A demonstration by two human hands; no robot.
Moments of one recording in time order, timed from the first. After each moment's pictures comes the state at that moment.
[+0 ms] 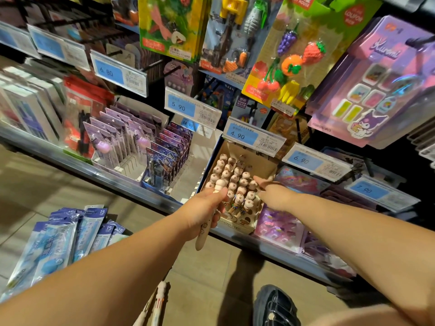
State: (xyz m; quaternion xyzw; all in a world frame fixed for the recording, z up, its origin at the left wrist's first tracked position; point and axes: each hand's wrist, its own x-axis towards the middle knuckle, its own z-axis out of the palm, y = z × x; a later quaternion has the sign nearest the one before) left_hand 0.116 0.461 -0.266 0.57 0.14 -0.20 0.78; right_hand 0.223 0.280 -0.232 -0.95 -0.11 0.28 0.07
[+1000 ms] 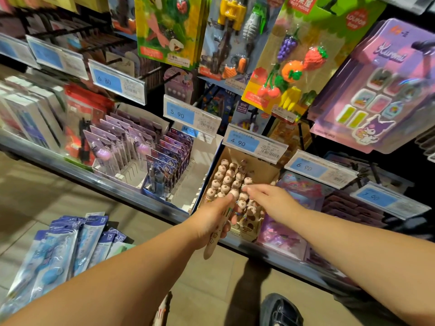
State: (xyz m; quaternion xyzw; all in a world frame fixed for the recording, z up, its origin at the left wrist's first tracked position) left_hand 0.127 0.446 -0.268 0.55 0.13 -0.24 0.79; right_hand 0.196 0.286 -0.221 -0.92 -0.10 0.21 0.31
